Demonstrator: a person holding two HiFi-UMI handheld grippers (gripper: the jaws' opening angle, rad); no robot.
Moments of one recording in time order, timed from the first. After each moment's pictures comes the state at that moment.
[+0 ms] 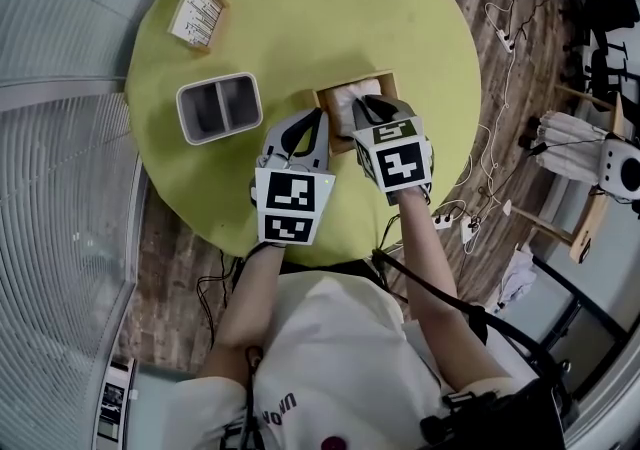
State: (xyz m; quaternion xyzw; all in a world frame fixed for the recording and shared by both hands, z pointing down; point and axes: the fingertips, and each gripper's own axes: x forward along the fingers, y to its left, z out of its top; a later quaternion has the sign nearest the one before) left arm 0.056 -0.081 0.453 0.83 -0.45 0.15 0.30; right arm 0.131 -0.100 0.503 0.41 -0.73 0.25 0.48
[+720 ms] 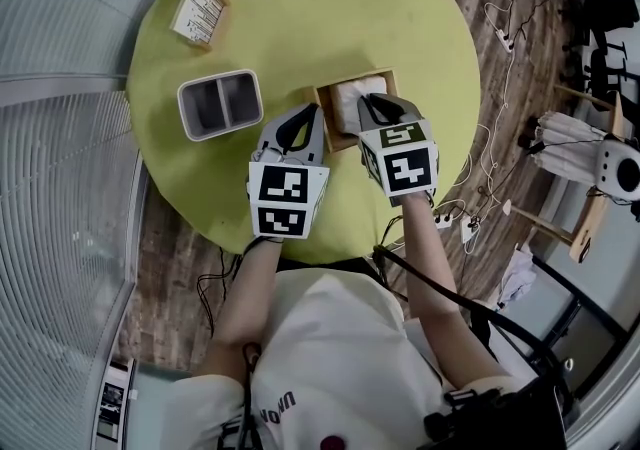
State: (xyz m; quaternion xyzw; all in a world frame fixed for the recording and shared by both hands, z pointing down) left arm 0.047 -0.083 0.456 0.82 -0.46 0.14 0.31; right arm 0.133 -0.100 0.487 0.43 -0.73 0.24 0.47
